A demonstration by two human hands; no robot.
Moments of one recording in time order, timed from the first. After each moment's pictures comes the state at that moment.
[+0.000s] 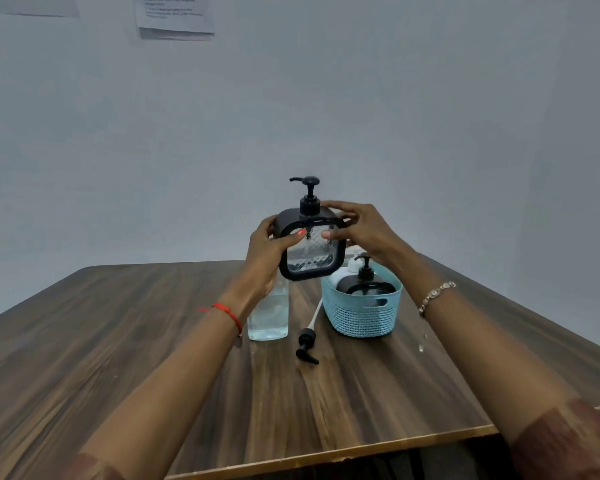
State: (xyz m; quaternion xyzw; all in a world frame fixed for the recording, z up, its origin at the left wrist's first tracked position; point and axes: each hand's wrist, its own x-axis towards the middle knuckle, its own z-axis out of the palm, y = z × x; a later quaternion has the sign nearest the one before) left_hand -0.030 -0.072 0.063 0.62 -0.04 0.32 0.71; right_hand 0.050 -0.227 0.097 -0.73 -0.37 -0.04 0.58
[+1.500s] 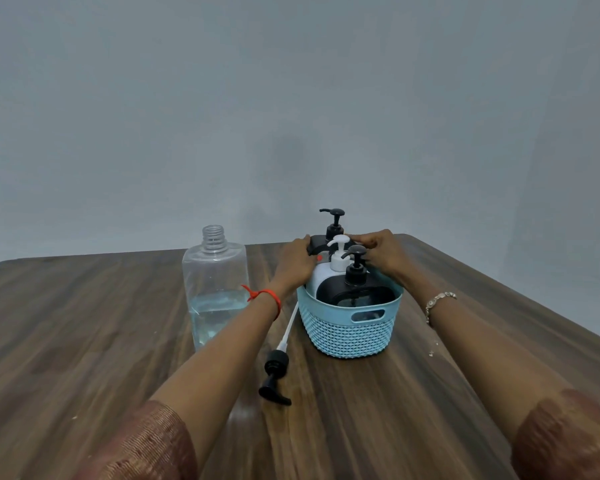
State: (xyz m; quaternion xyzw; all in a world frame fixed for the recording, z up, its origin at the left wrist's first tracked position) left_hand 0.141 -0.095 0.005 0.90 -0.01 0.23 0.38; right_hand 0.215 -0.257 0.009 -0.80 -0.28 -0.06 0.52
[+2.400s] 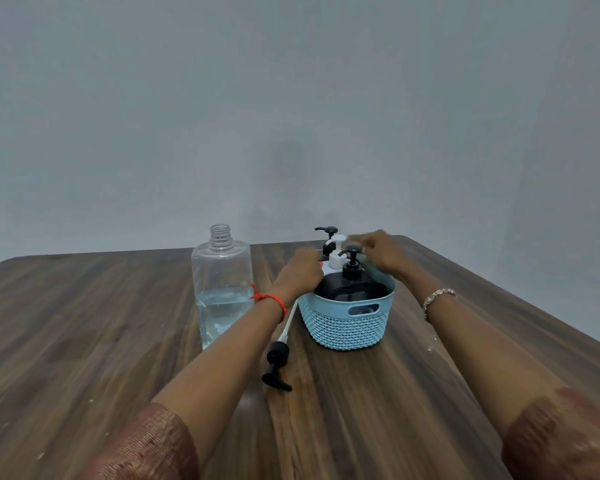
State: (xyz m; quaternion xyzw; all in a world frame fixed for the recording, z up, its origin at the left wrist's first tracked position) left_hand 0.120 -0.107 0.003 0.95 -0.02 0.20 0.24; right_hand 0.192 -0.260 0.026 -0.91 -0.24 -0.10 0.33
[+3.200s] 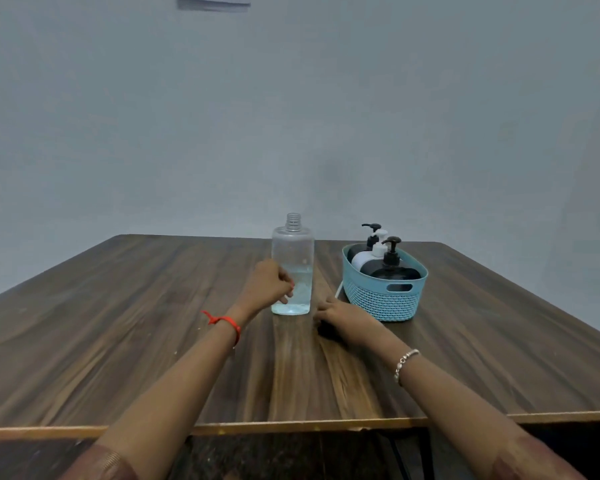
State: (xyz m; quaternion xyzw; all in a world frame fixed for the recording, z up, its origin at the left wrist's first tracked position) left_hand -0.057 -0.027 -0.013 0.89 0.09 0.22 0.38; right_hand 0.036 -0.188 -0.062 -0.83 -0.54 -0.11 -0.03
